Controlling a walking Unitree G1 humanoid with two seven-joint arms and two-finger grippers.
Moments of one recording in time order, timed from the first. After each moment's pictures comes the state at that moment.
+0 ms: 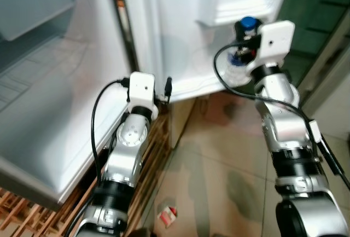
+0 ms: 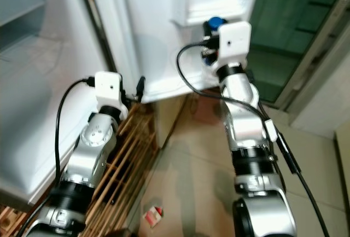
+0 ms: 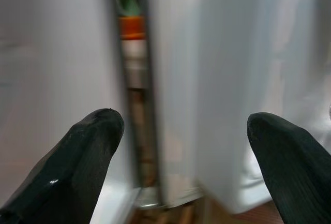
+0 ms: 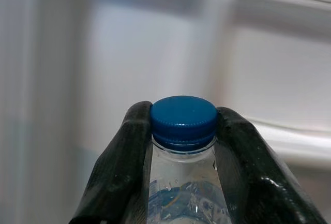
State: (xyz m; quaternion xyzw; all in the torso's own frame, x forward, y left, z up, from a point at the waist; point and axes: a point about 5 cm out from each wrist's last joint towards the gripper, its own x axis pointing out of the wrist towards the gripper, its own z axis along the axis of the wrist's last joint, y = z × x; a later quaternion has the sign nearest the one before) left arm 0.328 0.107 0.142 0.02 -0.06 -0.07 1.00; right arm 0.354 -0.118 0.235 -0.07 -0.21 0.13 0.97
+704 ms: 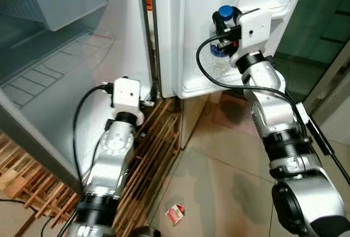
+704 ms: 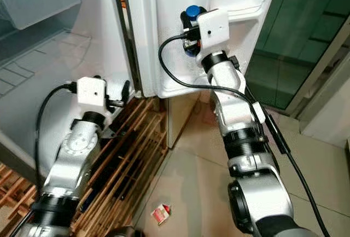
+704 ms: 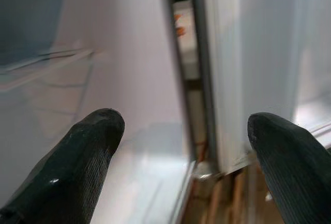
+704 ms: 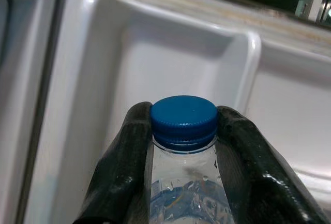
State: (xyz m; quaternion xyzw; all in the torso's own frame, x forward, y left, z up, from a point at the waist) left arm 0.302 0.145 0.145 0.08 -0.06 -0.04 0.99; right arm 0.373 -0.118 0.249 -0.12 -0.25 0.14 0.95
